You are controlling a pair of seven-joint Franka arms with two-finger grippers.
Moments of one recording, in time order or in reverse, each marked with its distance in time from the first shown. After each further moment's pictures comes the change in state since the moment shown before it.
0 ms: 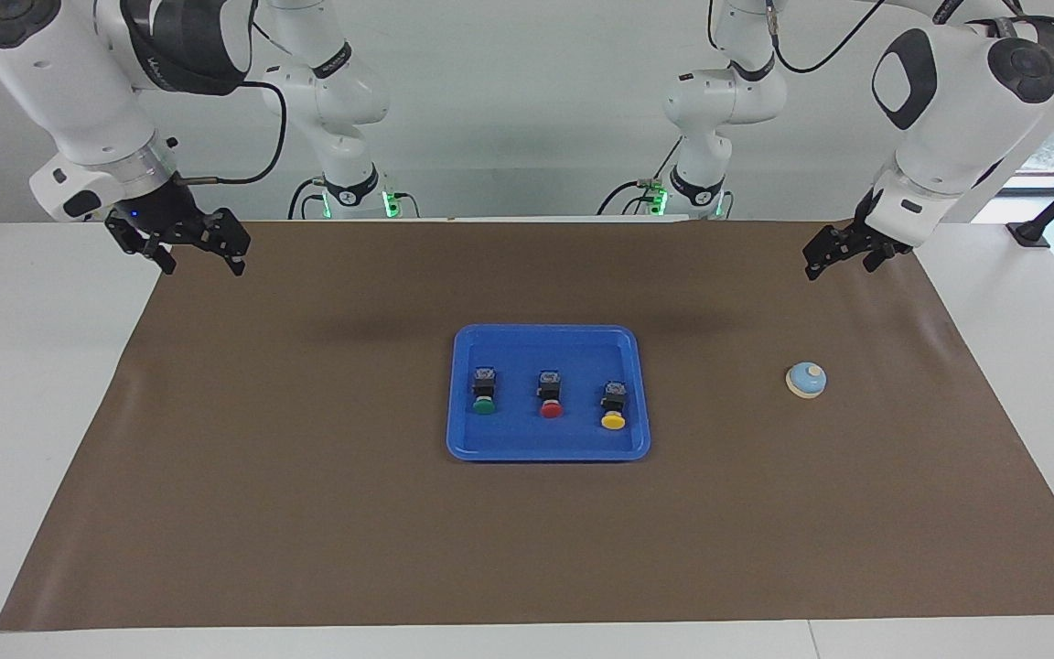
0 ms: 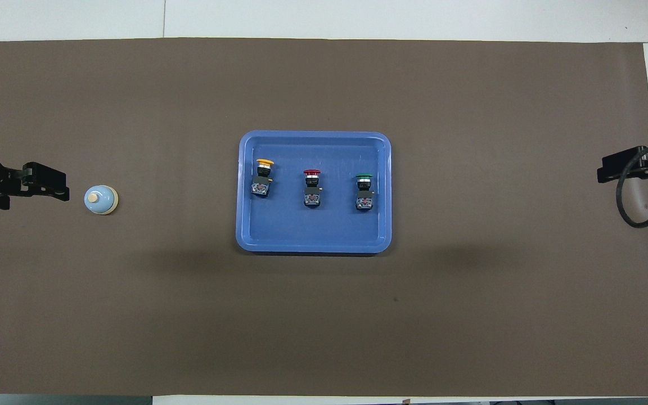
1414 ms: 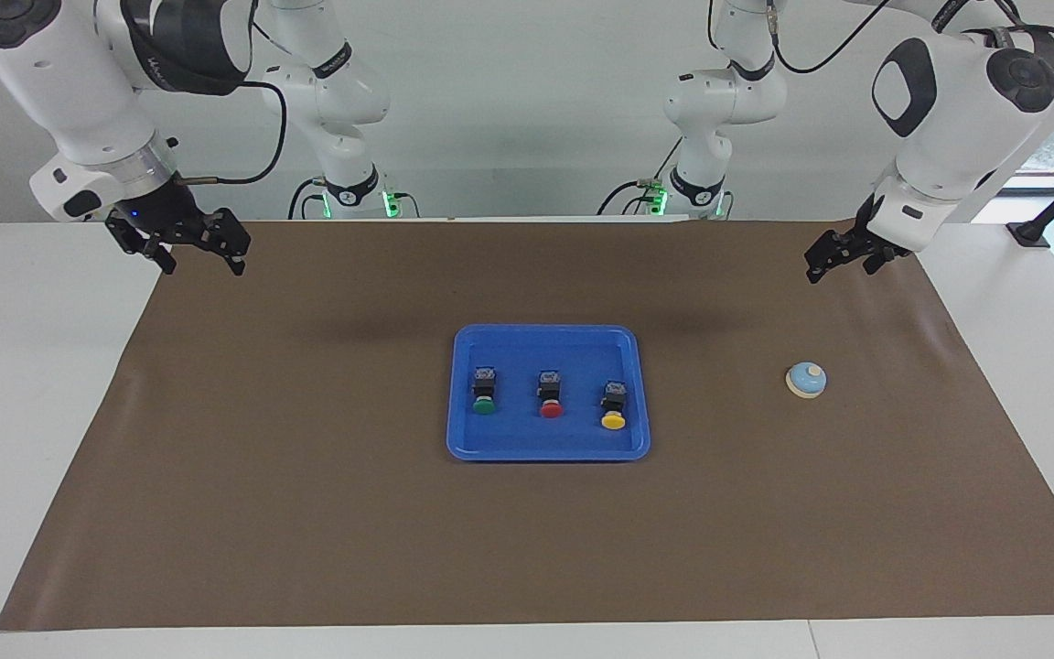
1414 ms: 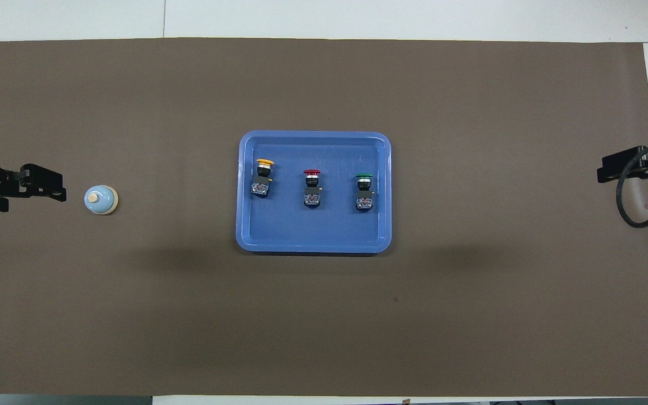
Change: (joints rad) left arm 0.003 -0.012 0.001 -0.047 0.000 0.035 -0.001; right arm 0.000 0.000 0.000 0.000 0.000 0.000 0.000
